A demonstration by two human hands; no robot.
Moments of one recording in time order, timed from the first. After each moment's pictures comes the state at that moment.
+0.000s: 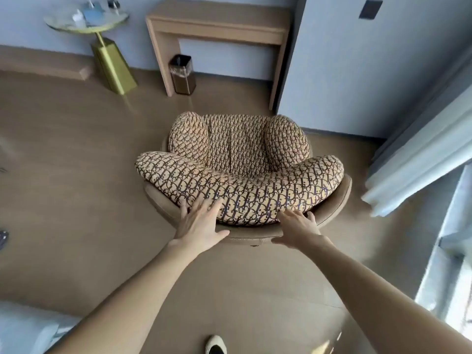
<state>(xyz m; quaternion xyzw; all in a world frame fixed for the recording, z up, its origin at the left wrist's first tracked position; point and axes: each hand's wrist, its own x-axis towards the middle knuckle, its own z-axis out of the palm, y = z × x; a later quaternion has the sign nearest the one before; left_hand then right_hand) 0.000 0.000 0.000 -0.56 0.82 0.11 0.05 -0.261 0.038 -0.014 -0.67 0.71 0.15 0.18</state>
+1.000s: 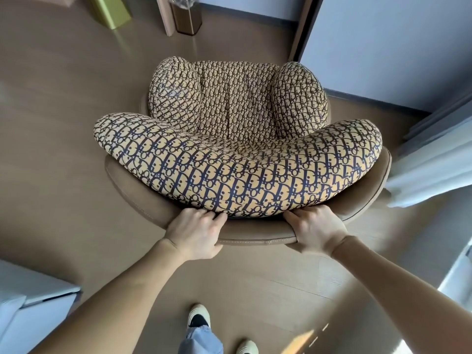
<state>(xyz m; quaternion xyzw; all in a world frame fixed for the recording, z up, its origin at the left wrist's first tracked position) -0.070 -0.051 -0.100 -0.40 0.91 -0.01 0.09 -0.380 -0.031 -0.108 -0.88 0.47 0.08 0.01</state>
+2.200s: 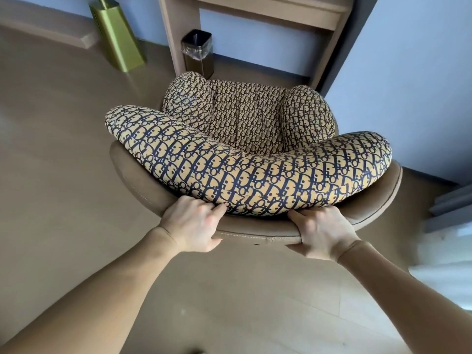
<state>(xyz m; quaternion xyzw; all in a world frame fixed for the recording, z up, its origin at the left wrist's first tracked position) -0.092 -0.382 -0.106 -0.43 0.90 -0.07 0.09 -0.396 -0.361 -0.105 -0.87 0.48 0.10 -0.06</state>
